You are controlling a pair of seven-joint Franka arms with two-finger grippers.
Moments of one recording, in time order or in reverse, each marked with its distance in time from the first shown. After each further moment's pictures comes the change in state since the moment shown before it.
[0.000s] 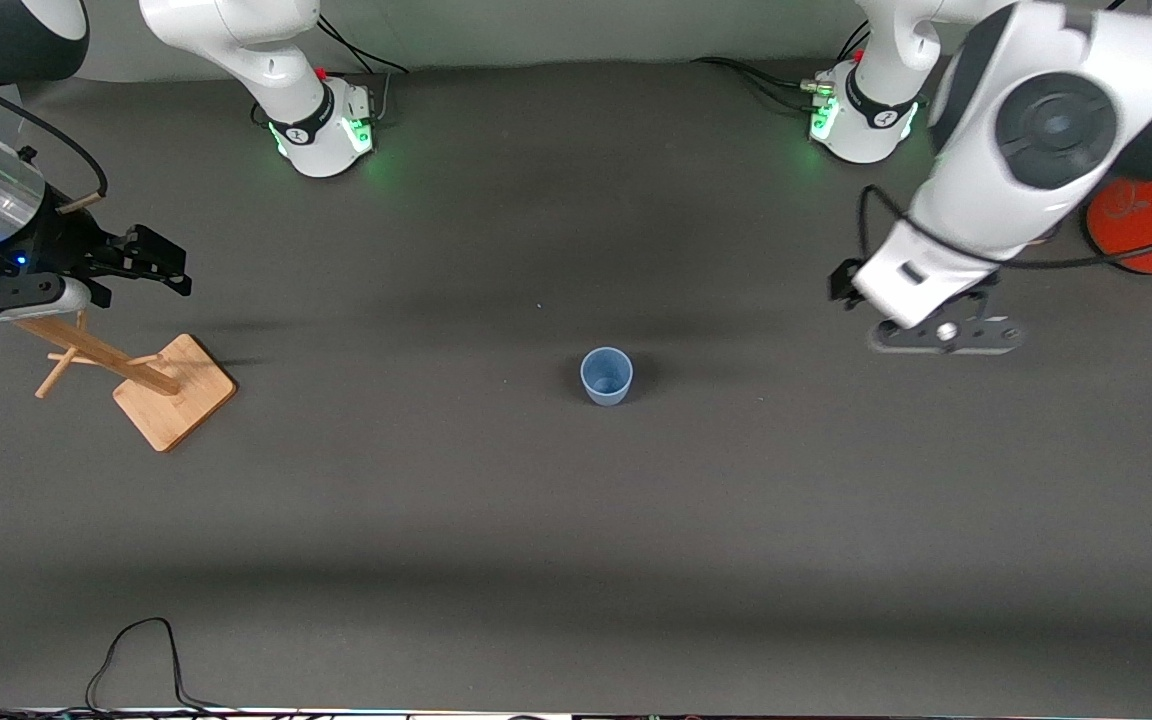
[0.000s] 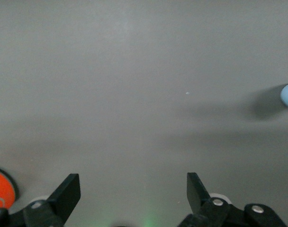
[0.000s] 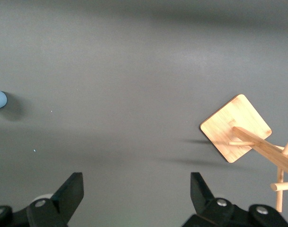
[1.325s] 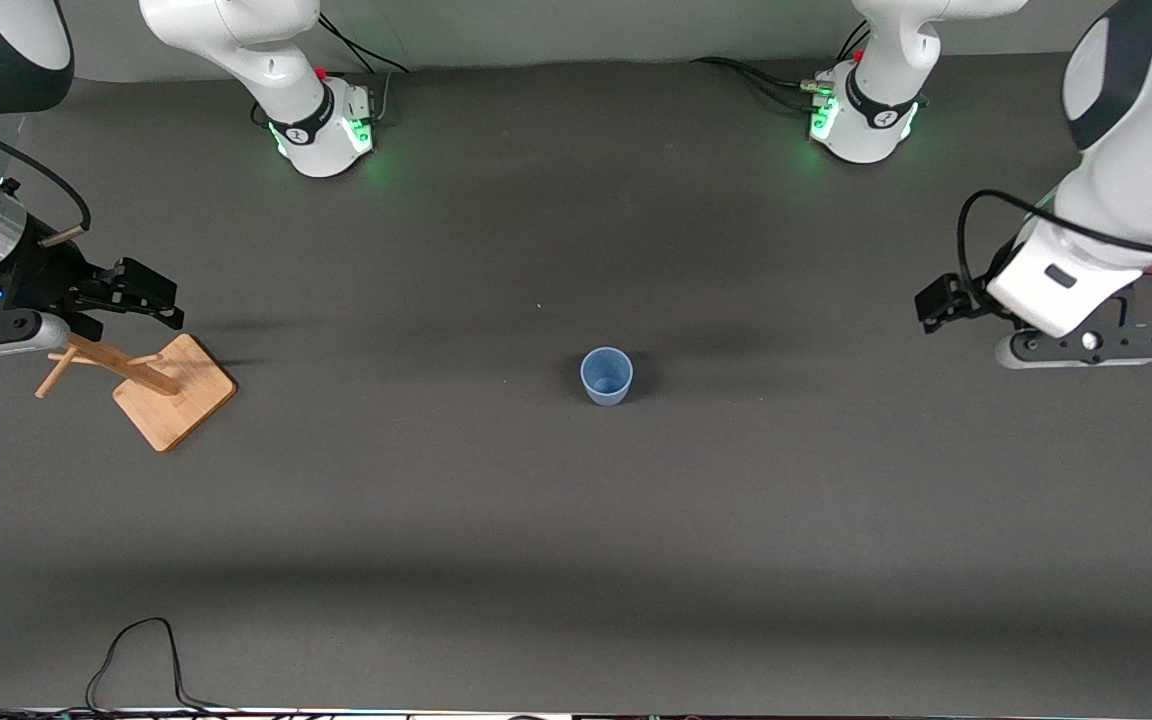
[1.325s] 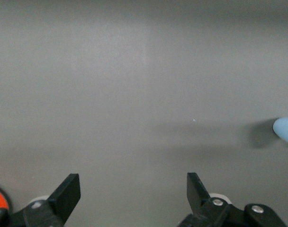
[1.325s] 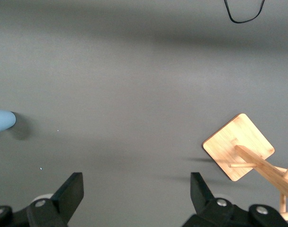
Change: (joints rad) left arm 0.119 0.028 -0.004 0.123 -0.047 -0.006 0.077; right arm 0.001 0.095 -0.012 0.120 0.024 0.019 0.000
